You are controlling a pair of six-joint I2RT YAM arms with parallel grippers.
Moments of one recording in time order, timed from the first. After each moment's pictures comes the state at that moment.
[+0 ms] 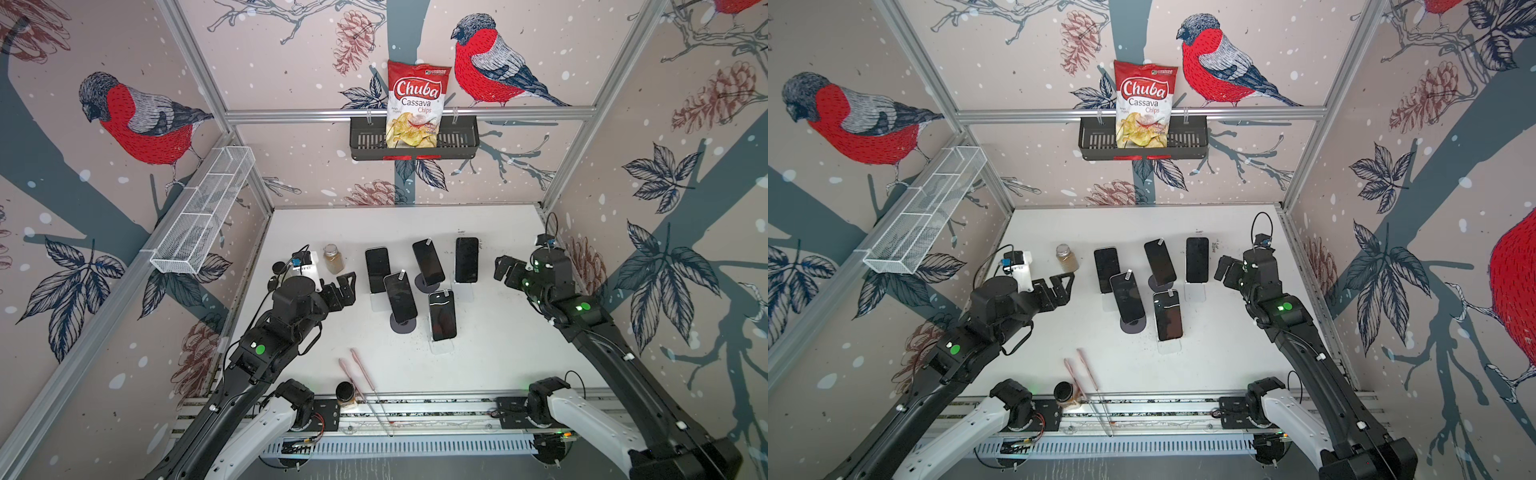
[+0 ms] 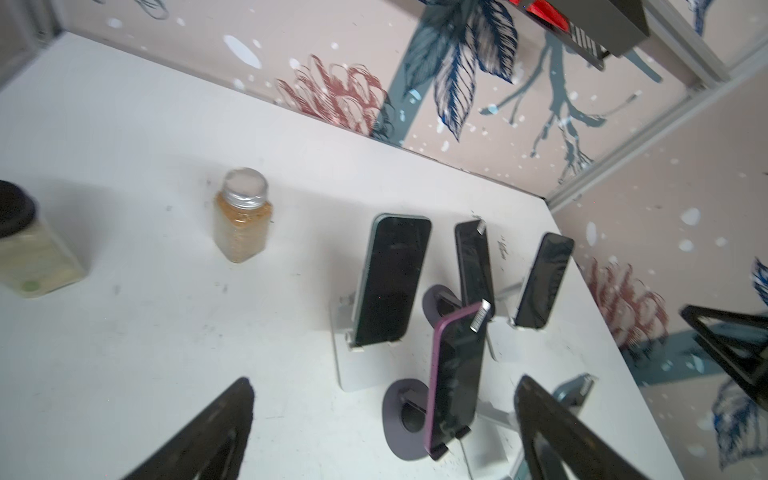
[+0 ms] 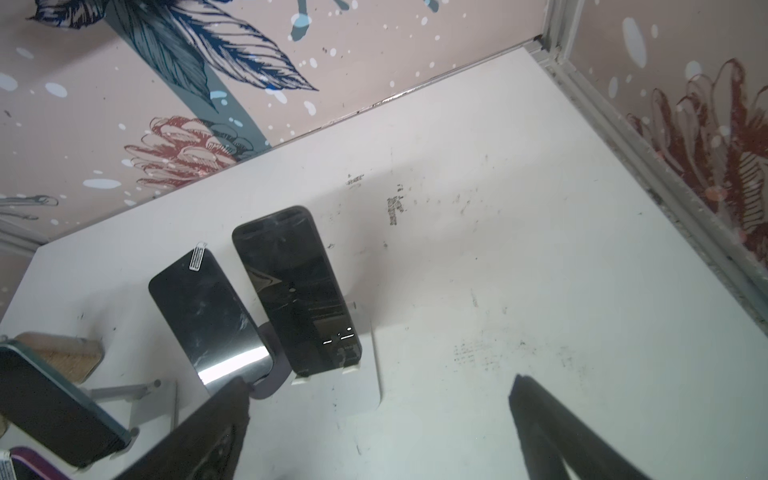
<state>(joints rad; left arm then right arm) -0.52 0.67 0.81 -0.57 -0.11 -0.57 0.33 0.91 0.83 -0.52 0.18 0.44</state>
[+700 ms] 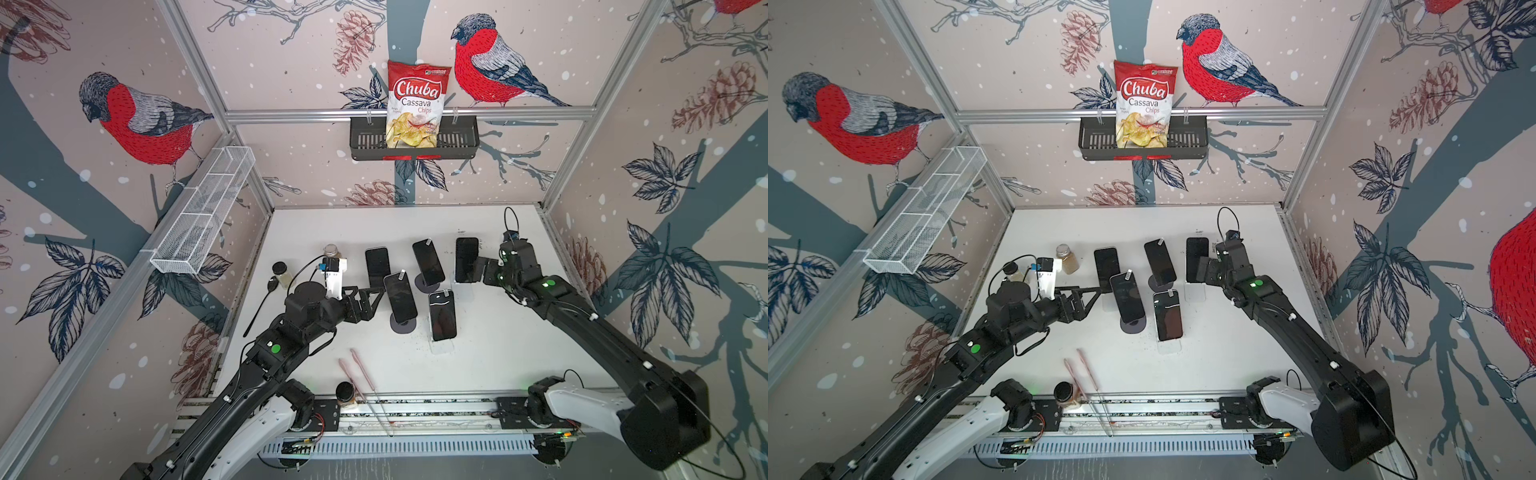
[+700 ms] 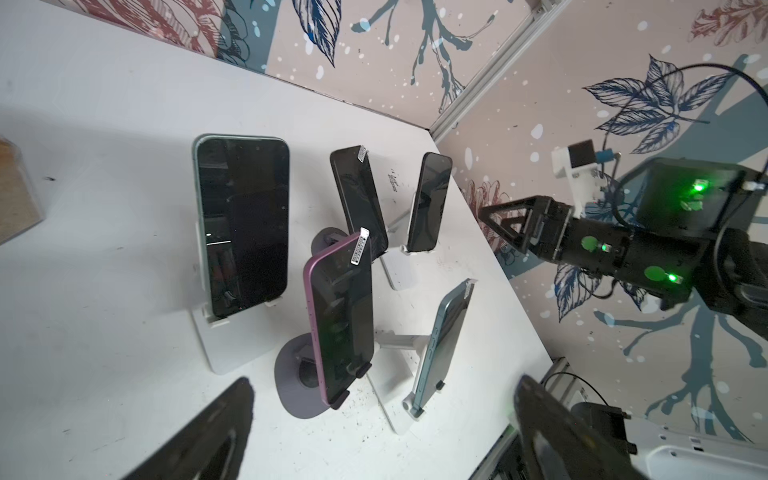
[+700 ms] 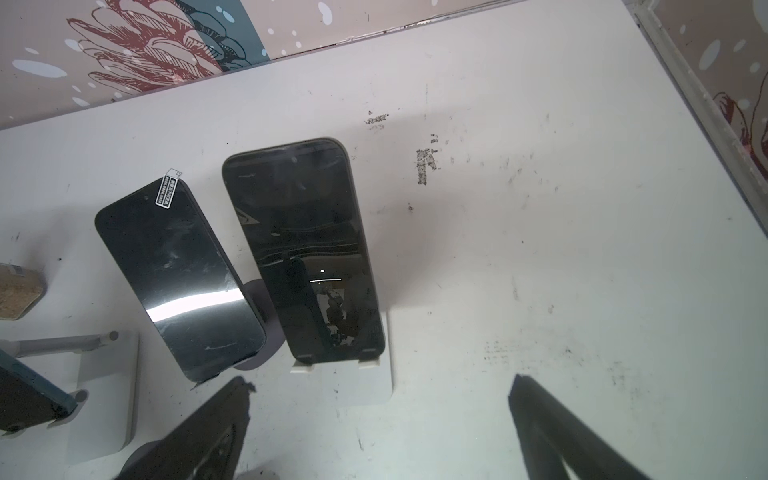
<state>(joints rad) -0.57 0.67 0.66 -0.34 0.21 -0.59 0.43 1.17 0.90 -0.47 0.20 0.38</state>
